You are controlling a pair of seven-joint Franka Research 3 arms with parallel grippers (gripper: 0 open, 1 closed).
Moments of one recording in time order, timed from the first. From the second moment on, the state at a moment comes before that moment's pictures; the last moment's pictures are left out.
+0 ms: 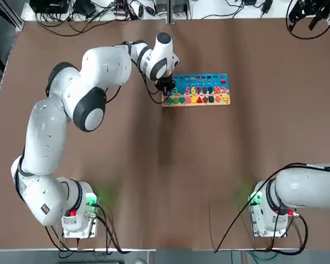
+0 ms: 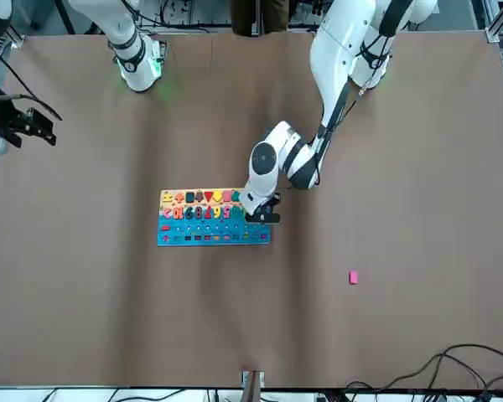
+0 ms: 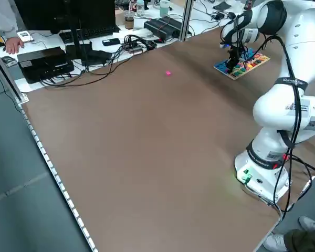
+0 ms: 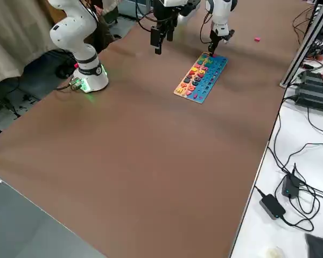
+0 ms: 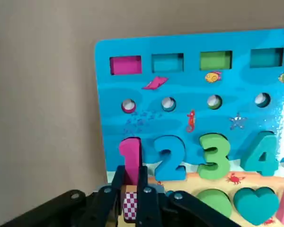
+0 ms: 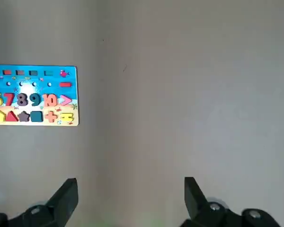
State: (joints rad) left arm -0.73 0.79 -0.05 -1.52 -0.01 2.28 -0.73; right arm 0.01 -0.13 -0.08 -1.81 -0.03 1.63 -0.11
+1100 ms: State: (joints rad) left arm -0.73 0.80 -0.05 -1.52 -0.01 2.29 -0.73; right arm 0.01 -0.12 -0.08 -1.77 -0.03 1.60 -0.11
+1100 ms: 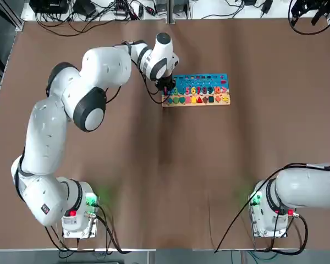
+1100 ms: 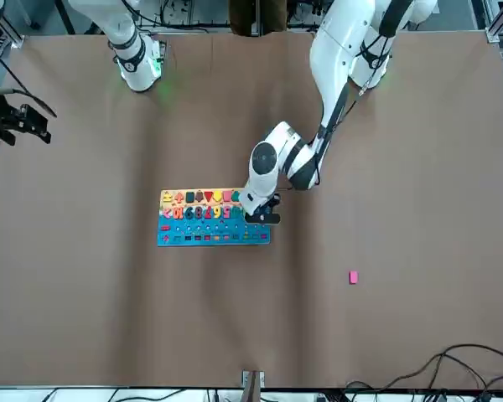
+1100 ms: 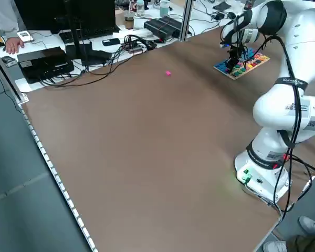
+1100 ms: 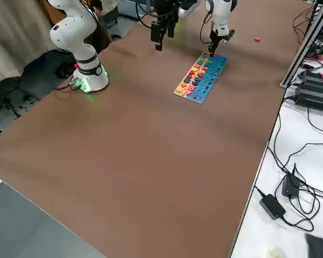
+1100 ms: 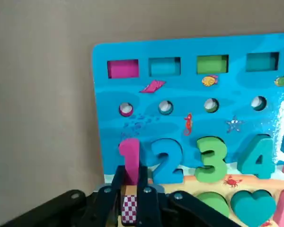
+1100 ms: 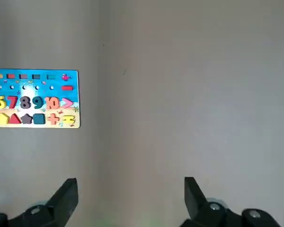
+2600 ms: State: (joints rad) left arm -0.73 0.80 -0.05 -1.52 -0.01 2.29 -0.73; right arm 0.01 -0.11 -0.08 -1.77 -0.03 1.60 -0.11
